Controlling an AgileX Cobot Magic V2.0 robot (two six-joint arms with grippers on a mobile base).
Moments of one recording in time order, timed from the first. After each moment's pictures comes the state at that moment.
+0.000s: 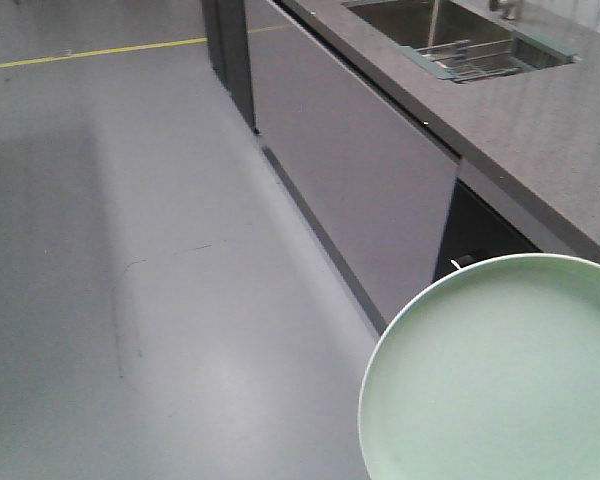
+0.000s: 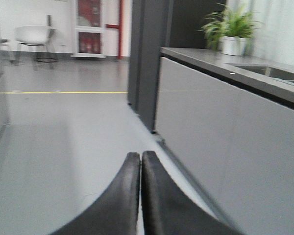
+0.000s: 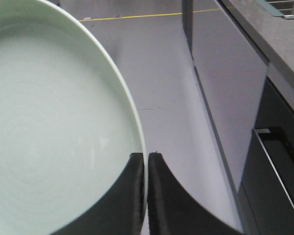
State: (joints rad) left arm 0.06 -0.01 0.03 0.09 0.09 -0.26; right arm 0.14 0.27 -0.60 0.30 0.78 -0.18
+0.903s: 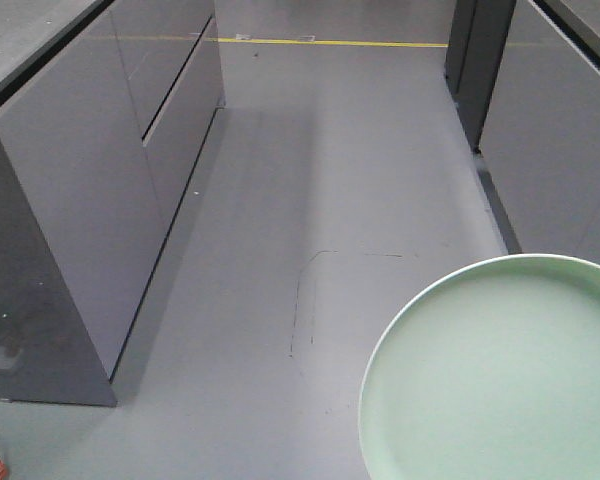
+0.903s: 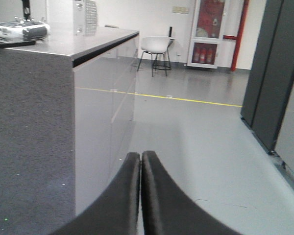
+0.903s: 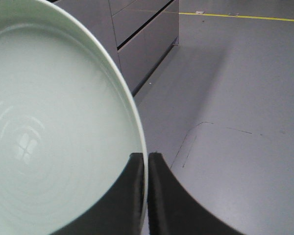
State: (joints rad) left arm 0.06 -0.01 0.03 0.09 0.09 -0.26; right arm 0.14 0.27 -0.60 0.30 0.78 -0.18
